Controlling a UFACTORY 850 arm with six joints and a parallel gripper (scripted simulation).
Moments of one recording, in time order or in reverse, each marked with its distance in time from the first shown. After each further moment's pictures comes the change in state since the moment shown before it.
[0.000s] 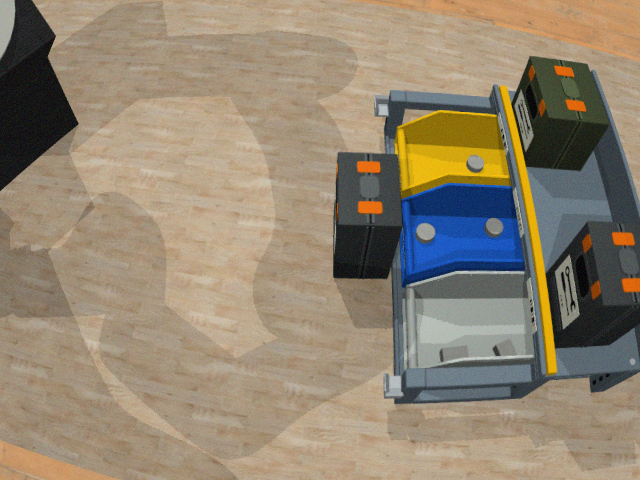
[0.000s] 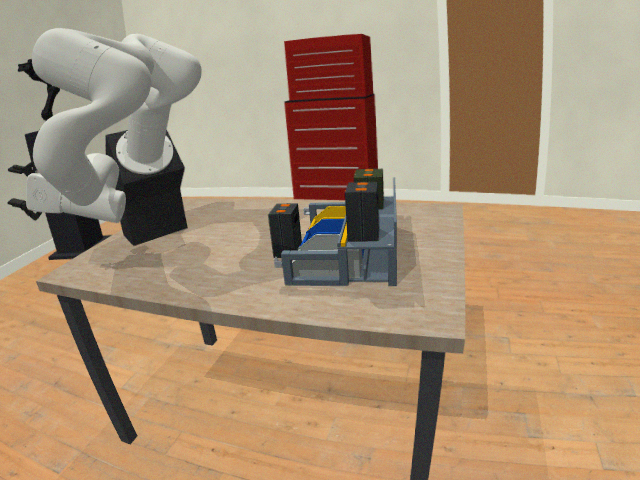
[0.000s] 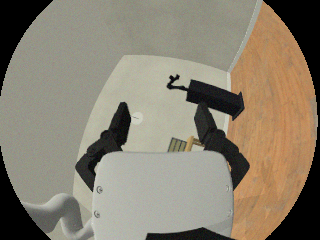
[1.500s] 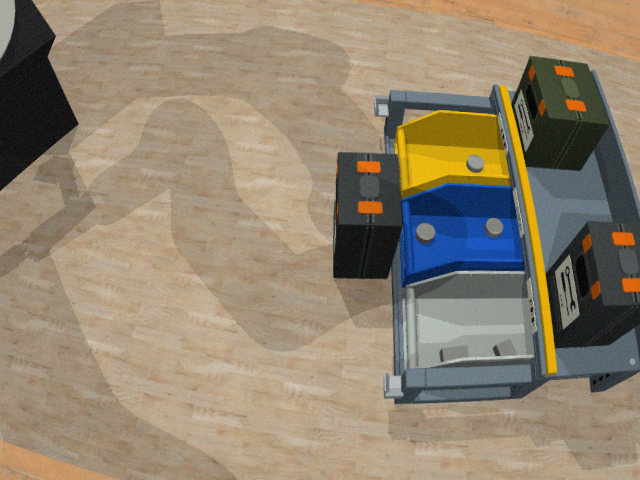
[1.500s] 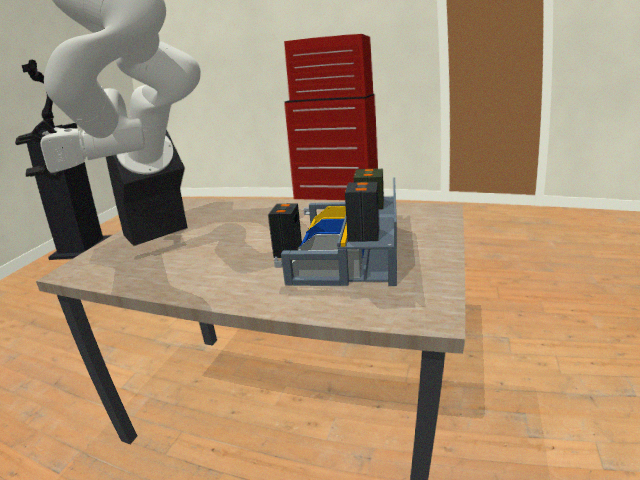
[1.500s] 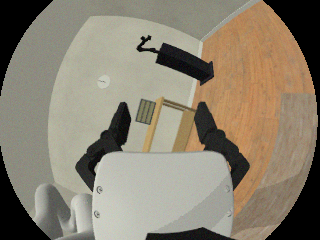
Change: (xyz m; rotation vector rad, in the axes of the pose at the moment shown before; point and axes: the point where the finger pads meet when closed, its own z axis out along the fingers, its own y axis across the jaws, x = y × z) arm -0.020 -0.092 -0.040 -0.261 -0.377 -0.256
